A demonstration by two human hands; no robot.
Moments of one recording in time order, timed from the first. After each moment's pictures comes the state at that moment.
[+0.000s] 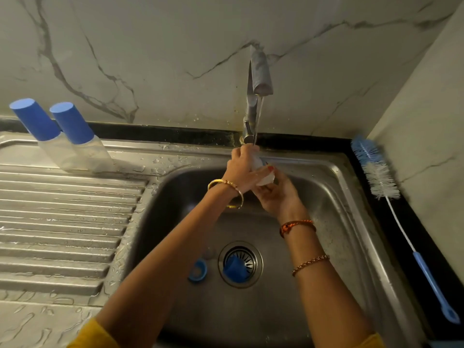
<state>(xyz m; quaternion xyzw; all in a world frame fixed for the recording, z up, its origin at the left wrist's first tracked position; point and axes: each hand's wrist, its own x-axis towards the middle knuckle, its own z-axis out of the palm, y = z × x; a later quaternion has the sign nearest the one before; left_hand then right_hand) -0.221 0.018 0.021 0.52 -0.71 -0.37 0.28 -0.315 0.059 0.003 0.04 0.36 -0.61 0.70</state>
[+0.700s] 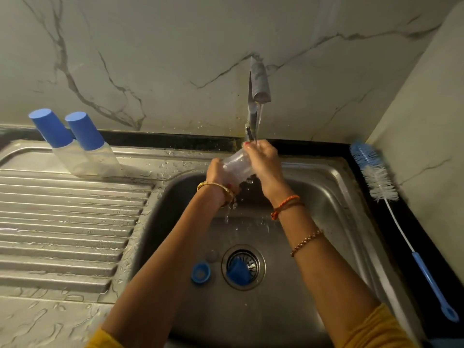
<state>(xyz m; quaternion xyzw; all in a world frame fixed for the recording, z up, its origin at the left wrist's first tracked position) -0.195 0.025 0.041 0.56 -0.27 -0.65 0.44 -0.285 0.032 0.053 -0.46 0.62 -0.51 0.38</state>
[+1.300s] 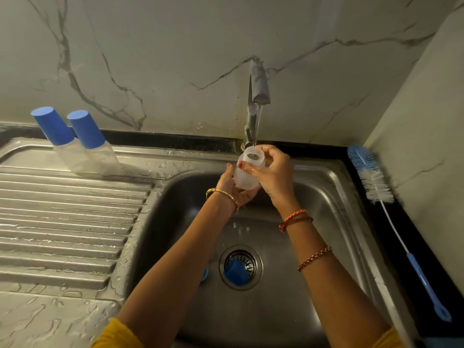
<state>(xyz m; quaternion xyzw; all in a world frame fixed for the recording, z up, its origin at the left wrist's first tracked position) -0.213 0.036 0.022 0.39 -0.07 -0.81 0.43 -0.301 0.047 0.037 -0.54 0.63 -0.51 0.23</state>
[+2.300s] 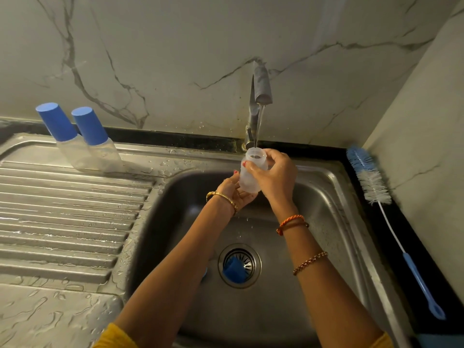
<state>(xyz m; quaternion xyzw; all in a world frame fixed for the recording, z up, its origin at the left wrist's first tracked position) -0.209 0.044 0.018 0.43 -0.11 -0.79 0.41 -0.297 0.057 0.034 -0.55 0.66 -0.50 0.12</state>
